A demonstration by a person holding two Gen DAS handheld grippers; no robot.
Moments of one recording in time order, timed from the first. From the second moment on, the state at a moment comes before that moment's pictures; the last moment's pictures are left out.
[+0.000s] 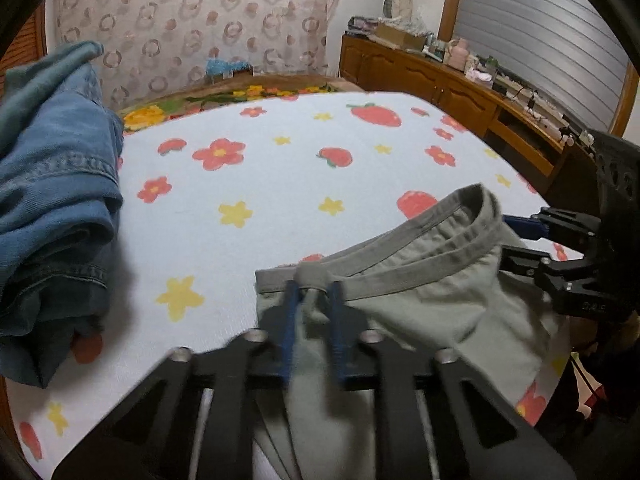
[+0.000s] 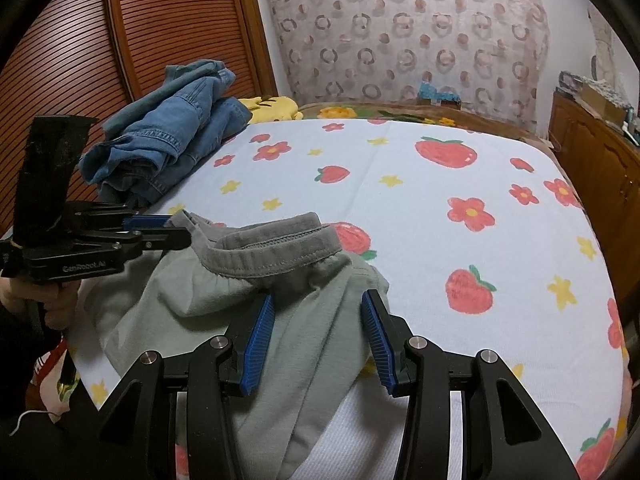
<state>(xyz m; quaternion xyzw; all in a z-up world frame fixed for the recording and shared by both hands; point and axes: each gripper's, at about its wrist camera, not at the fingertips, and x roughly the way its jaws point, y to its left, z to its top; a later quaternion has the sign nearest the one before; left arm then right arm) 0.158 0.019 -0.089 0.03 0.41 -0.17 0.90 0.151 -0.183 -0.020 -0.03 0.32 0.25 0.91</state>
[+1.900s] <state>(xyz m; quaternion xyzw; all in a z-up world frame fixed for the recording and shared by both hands) 0.115 0.048 -0.097 0.00 0.40 -0.12 0.91 0.159 -0.180 -0.013 -0.04 0.37 0.22 0.90</state>
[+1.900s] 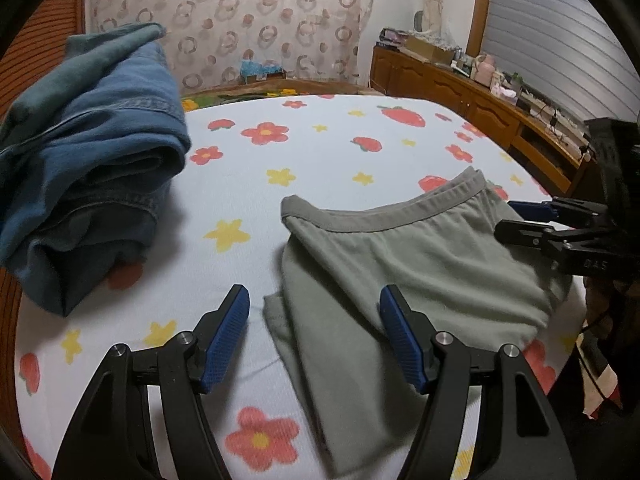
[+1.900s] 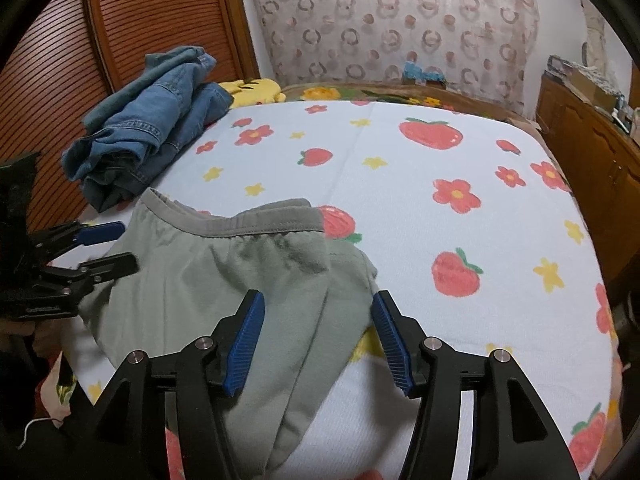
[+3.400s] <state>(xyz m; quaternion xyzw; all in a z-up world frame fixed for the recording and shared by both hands) 0.098 0.043 -0.049 -0.04 0.34 -0.16 0.93 0.128 -0.184 0.014 -0.02 0.29 0.29 0.91</state>
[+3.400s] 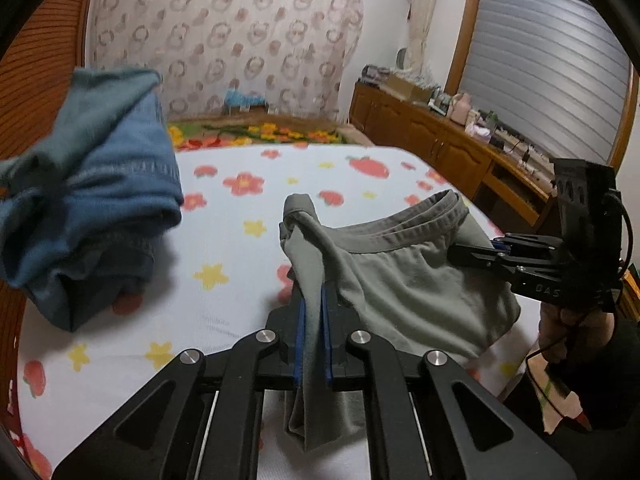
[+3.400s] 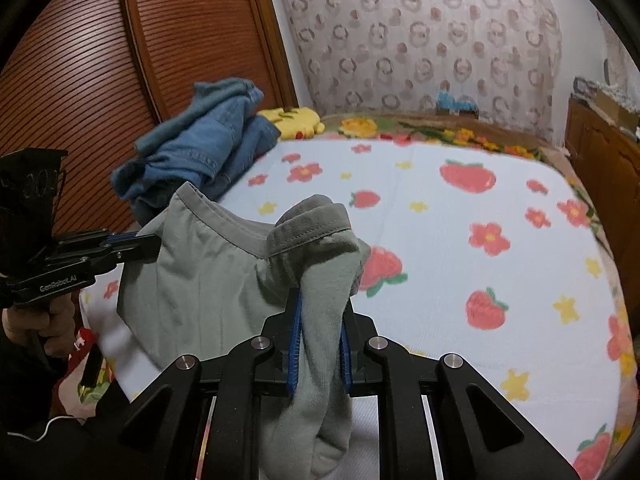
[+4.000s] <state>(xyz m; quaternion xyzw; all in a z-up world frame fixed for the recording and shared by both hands) 0.108 0.049 -0.004 -0.02 0.29 -0.14 0.95 0.123 -0.183 0.059 -0.05 0.24 0.29 0.93</state>
